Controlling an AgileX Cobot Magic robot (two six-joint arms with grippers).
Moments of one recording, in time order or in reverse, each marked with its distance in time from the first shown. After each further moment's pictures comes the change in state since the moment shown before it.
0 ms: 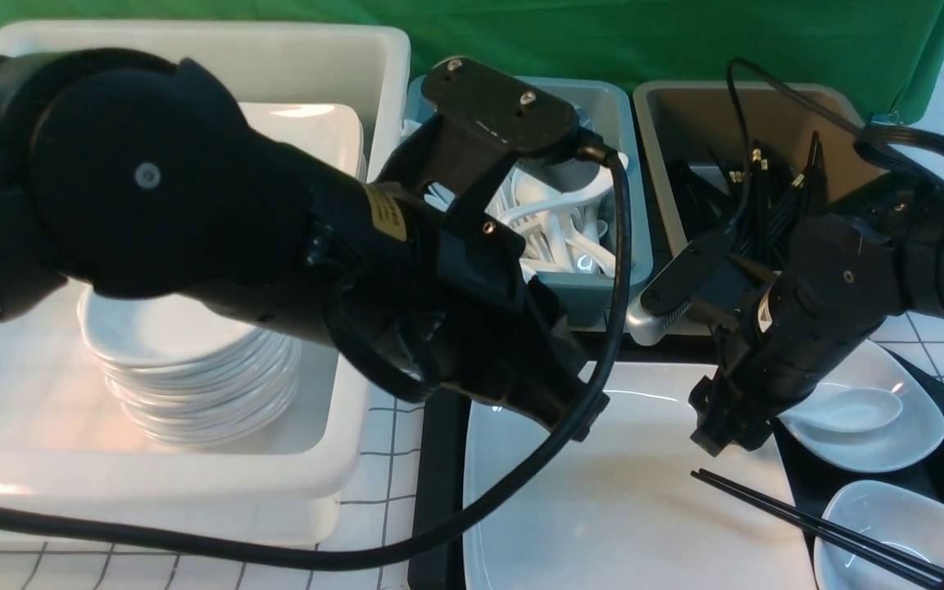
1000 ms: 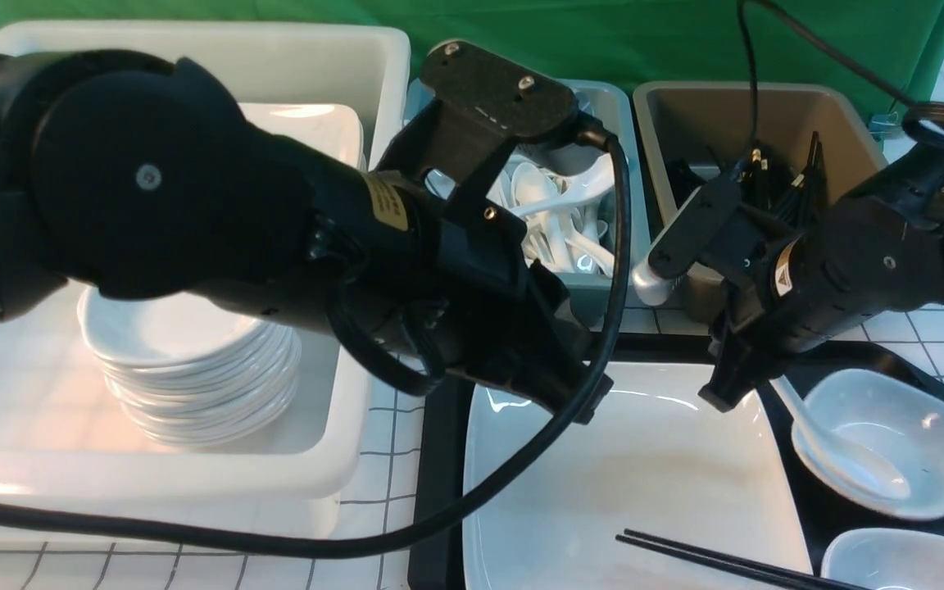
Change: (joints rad) right arm 0.002 -0.091 -0.008 -0.072 -0.098 -0.033; left arm 0.000 0.001 0.000 0.011 -0.041 -0.002
